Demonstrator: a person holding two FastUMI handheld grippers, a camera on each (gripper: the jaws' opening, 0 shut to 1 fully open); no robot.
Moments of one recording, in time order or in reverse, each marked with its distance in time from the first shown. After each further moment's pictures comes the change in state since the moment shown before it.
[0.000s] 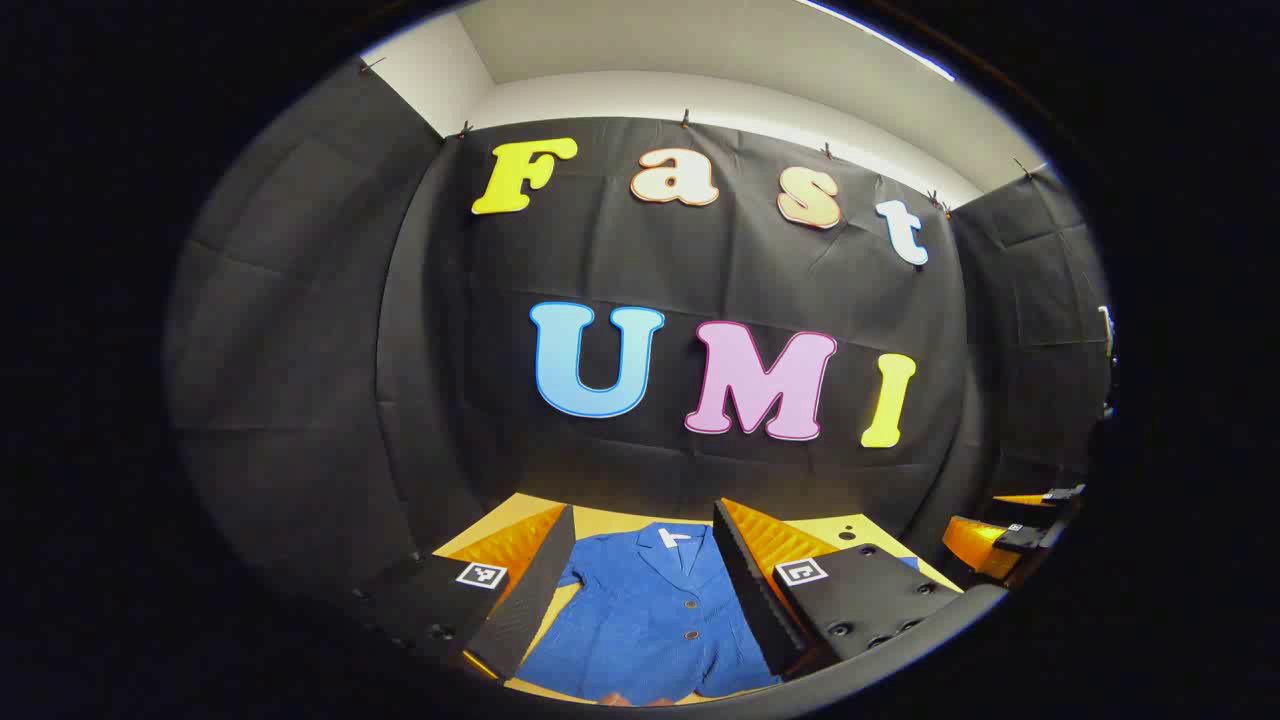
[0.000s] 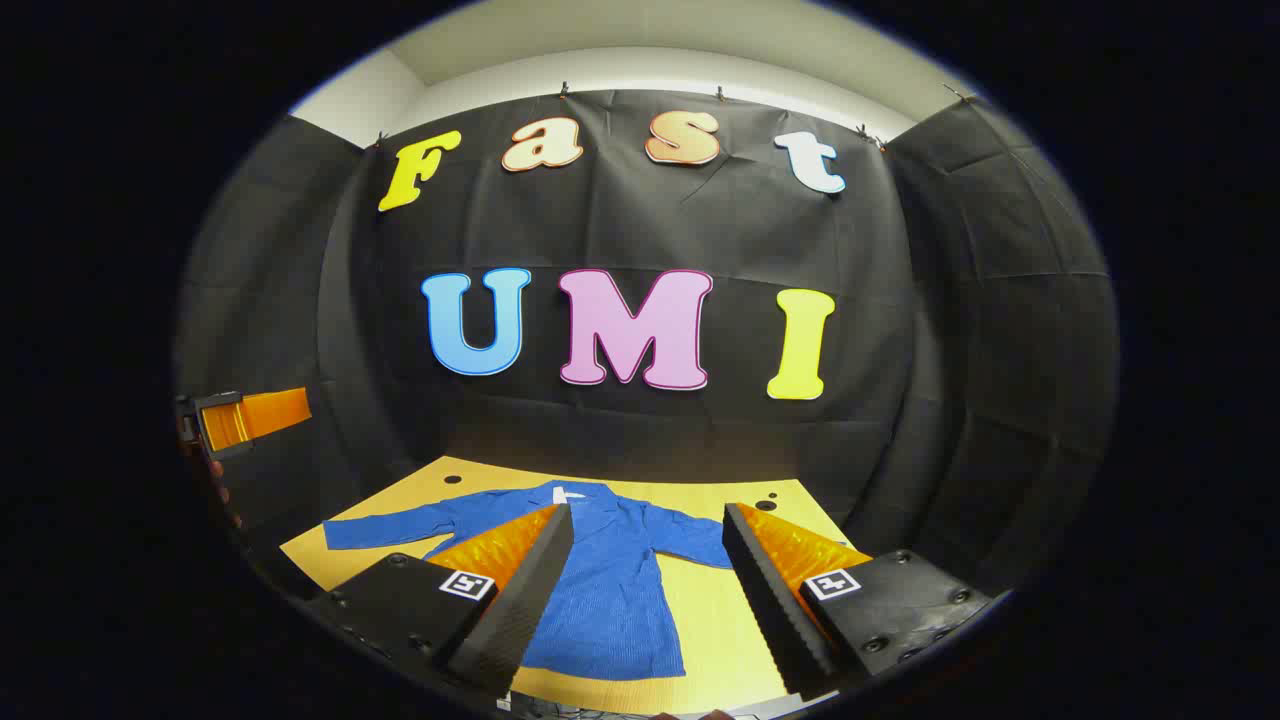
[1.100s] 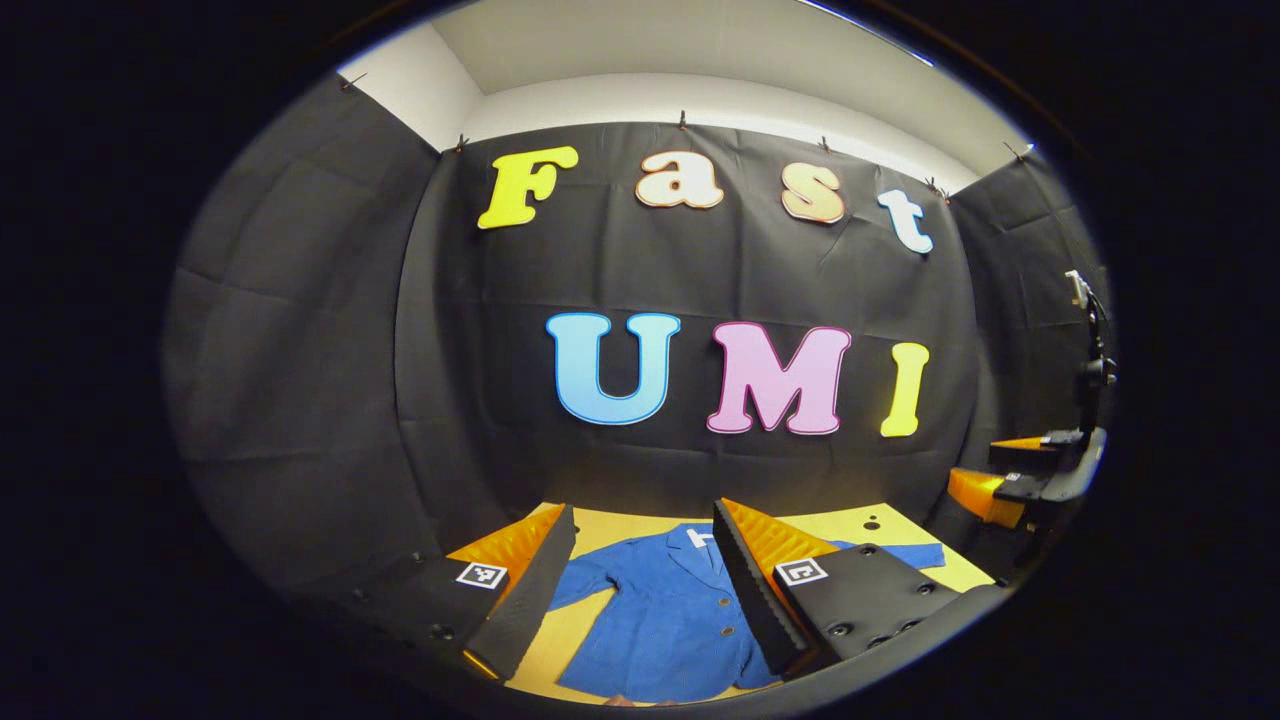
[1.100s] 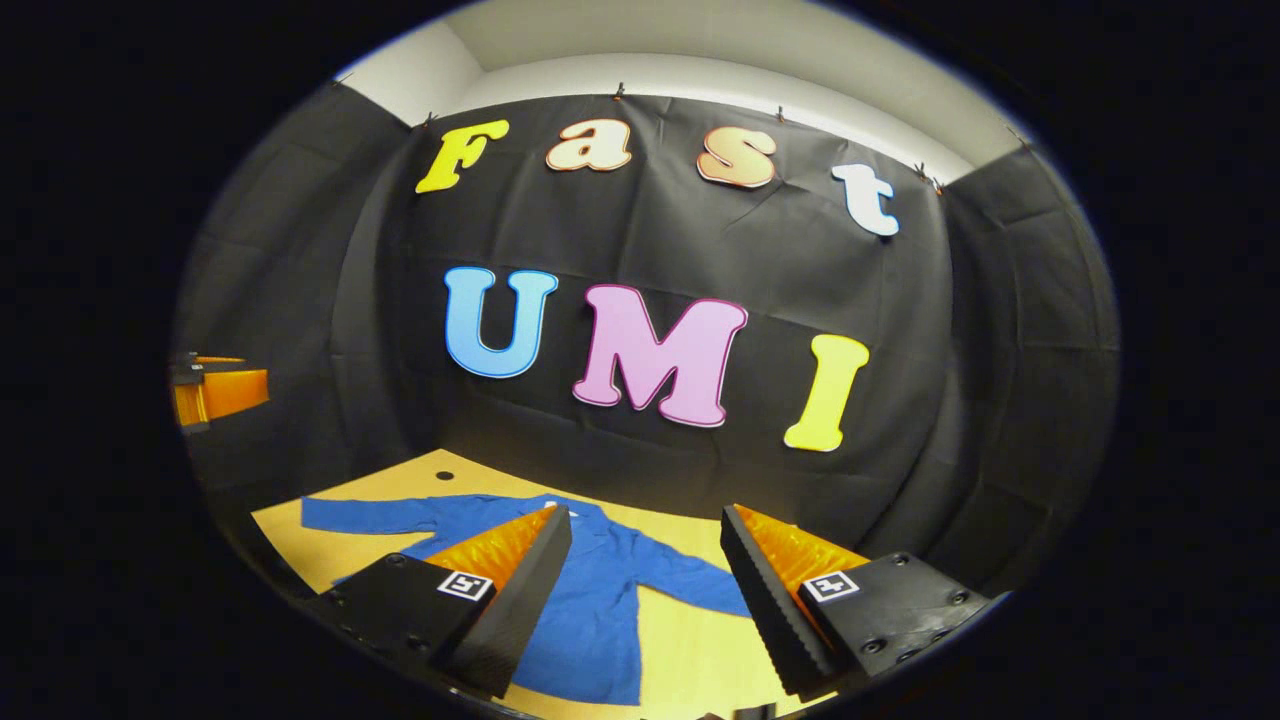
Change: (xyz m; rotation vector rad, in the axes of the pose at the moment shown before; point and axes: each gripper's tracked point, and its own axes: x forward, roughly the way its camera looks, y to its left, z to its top) left arm -0.012 0.023 0.016 0.040 -0.012 0.021; right arm 0.055 -0.003 0.047 -0.163 -0.055 0.050
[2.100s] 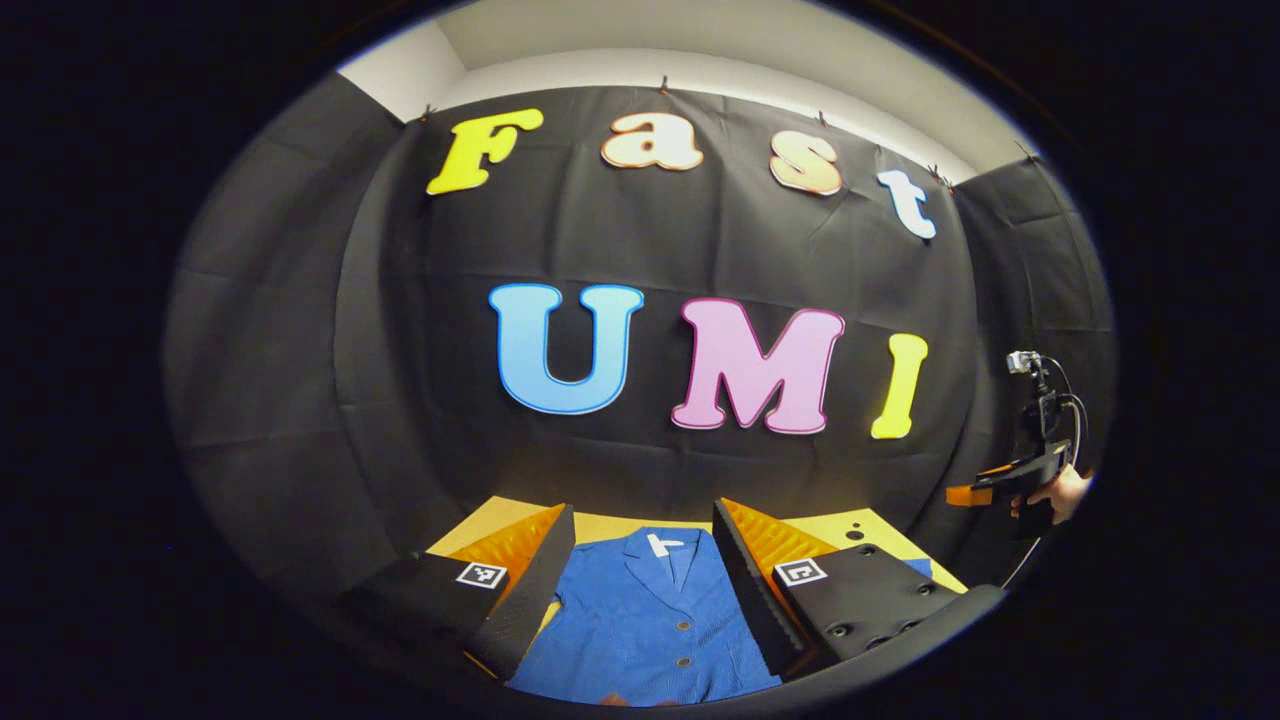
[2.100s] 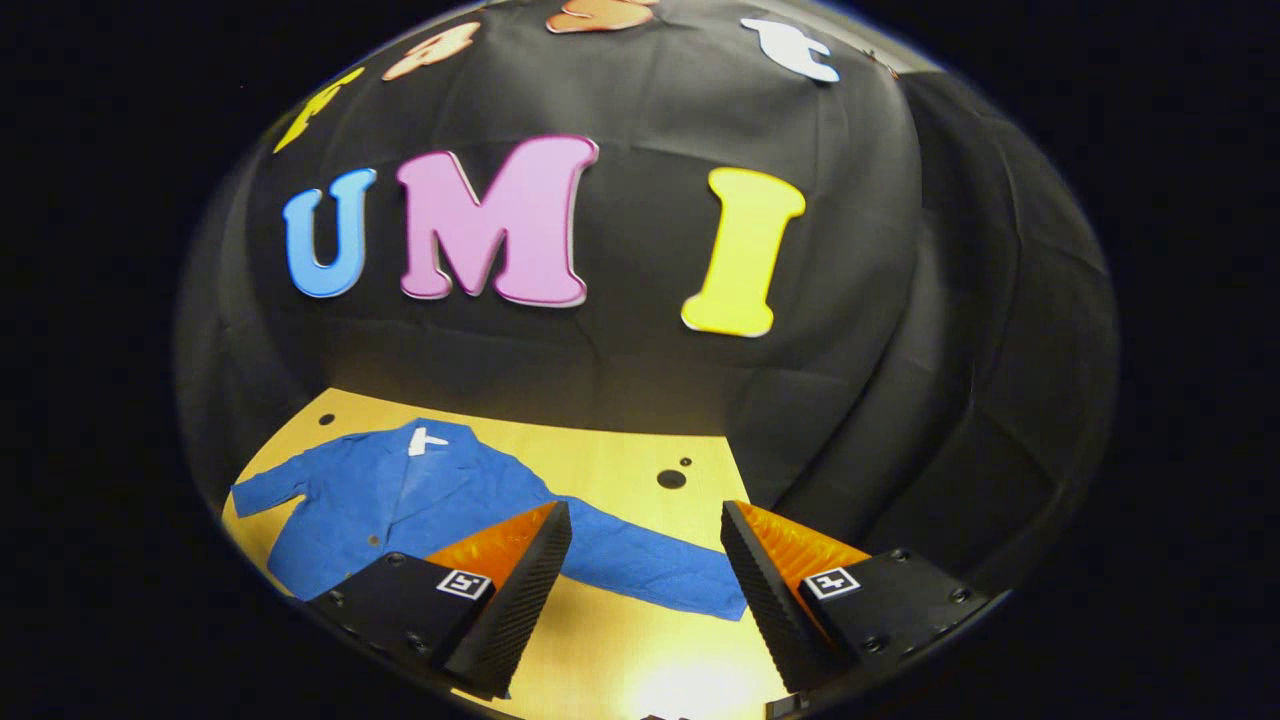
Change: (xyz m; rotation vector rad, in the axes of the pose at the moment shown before) left arm 0.127 -0.063 -0.004 0.010 0.095 -0.052; right arm 0.177 -0.213 -0.154 0.128 0.449 -0.154
